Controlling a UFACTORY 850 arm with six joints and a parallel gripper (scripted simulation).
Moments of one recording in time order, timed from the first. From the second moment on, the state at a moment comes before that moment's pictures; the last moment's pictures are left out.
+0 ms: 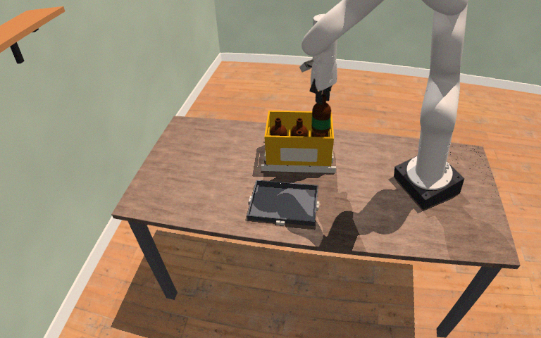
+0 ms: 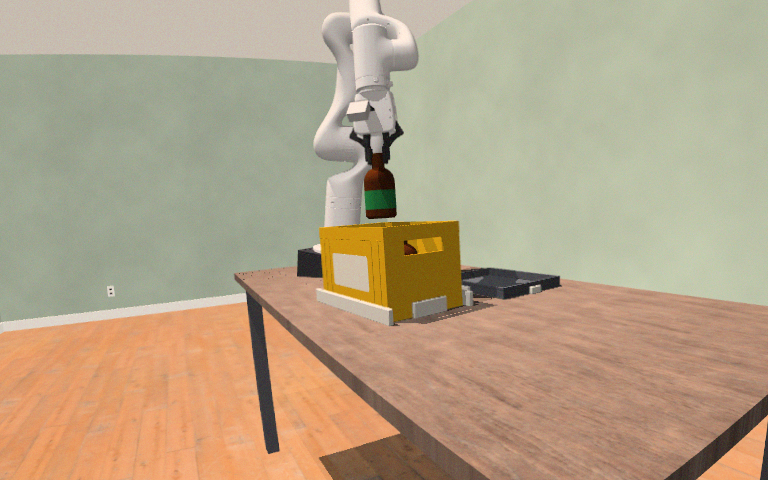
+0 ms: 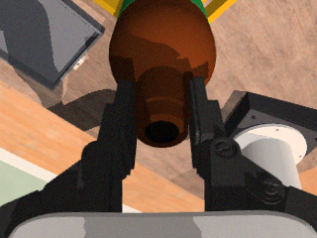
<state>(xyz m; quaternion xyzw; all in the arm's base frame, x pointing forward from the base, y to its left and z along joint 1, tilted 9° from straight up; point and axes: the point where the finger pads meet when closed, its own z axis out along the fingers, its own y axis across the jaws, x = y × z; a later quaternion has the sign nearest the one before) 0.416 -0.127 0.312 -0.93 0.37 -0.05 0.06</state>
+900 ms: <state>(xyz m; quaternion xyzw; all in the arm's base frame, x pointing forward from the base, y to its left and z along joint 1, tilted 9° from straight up) 0.425 -0.109 0.314 -0.93 0.37 -0.05 0.06</state>
